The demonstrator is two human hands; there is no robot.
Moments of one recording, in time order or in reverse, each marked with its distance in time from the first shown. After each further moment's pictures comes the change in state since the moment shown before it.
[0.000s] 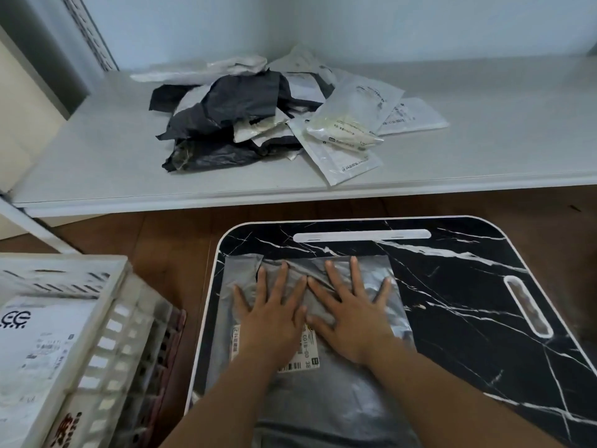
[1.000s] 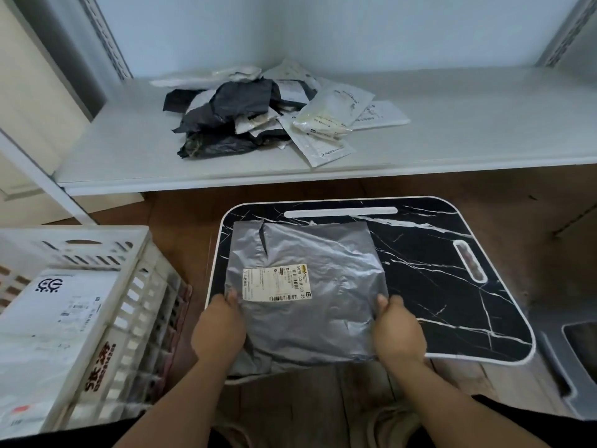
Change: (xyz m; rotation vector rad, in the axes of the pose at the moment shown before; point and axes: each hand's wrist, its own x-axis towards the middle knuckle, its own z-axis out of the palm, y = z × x) left_hand -0.116 -0.021 -0.030 -0.523 0.122 -0.650; right_hand -0.143 0.006 0.003 0.606 0.228 0.811
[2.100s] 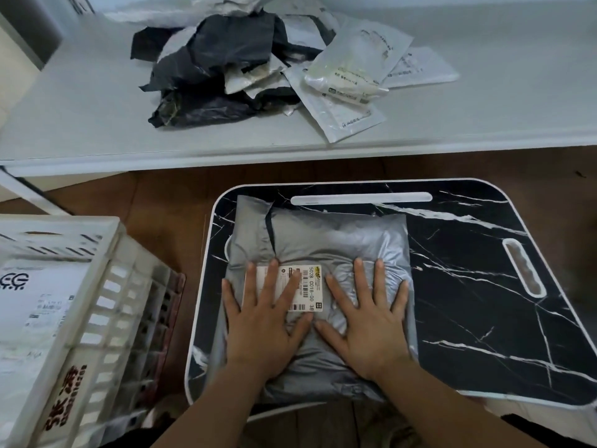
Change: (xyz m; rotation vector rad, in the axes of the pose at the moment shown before) left_hand 0.036 0.013 0.070 0.498 -0.062 0.687; right_hand 0.044 -0.031 0.069 -0.447 -0.069 -0.714
